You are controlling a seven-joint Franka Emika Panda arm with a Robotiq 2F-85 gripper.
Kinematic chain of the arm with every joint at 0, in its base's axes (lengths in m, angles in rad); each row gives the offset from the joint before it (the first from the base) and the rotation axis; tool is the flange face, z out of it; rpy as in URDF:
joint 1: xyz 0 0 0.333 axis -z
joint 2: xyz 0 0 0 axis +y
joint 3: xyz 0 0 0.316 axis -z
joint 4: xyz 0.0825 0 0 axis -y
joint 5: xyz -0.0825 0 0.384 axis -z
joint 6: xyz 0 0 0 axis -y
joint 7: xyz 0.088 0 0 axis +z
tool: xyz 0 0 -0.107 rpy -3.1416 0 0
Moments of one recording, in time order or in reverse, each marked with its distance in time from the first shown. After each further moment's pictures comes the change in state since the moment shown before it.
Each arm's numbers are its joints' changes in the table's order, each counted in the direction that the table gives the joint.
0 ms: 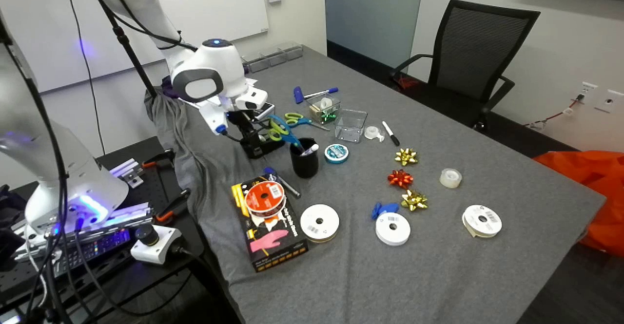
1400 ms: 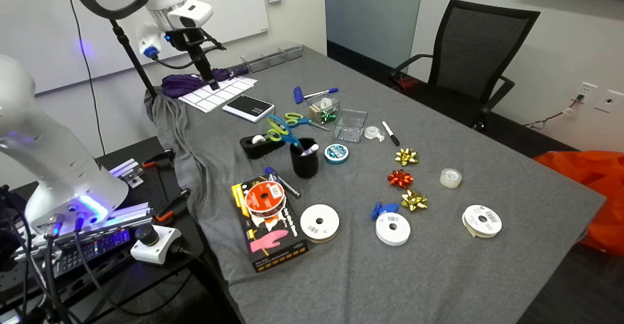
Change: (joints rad) arm -0.067 -0.833 -0.038 -0.187 -0.073 -0.496 -0.163
